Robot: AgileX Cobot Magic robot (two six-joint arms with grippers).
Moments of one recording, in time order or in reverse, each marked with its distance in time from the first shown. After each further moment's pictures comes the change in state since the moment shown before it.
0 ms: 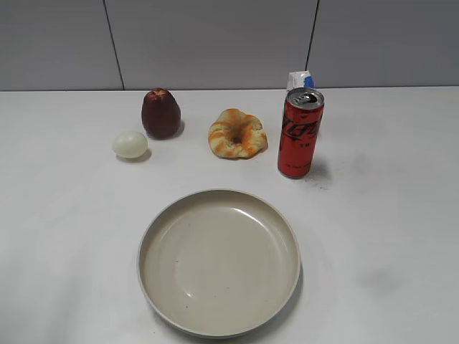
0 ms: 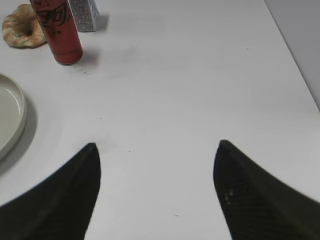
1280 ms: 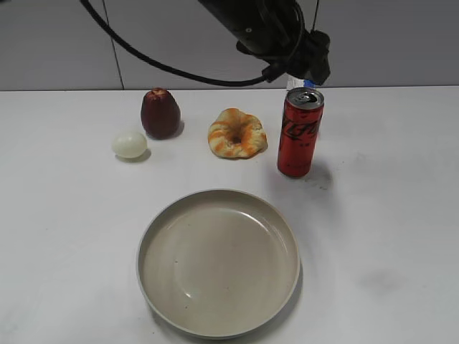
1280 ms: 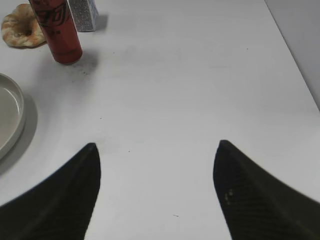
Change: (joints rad) left arm -0.681 1.494 -1.251 -0.055 0.209 0.172; right arm 0.000 0.000 0.000 0.000 0.000 0.000
